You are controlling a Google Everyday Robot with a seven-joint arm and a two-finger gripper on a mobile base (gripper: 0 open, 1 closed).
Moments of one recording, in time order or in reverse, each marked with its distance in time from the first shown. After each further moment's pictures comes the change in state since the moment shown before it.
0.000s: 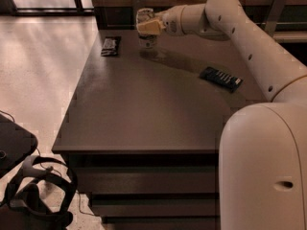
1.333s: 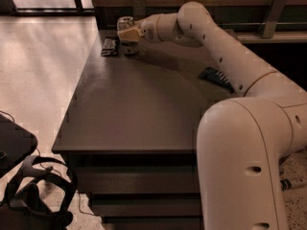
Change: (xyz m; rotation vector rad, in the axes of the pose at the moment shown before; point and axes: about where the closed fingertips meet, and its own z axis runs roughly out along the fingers) arm 0.016 0.024 0.079 -0.027 0.010 0.021
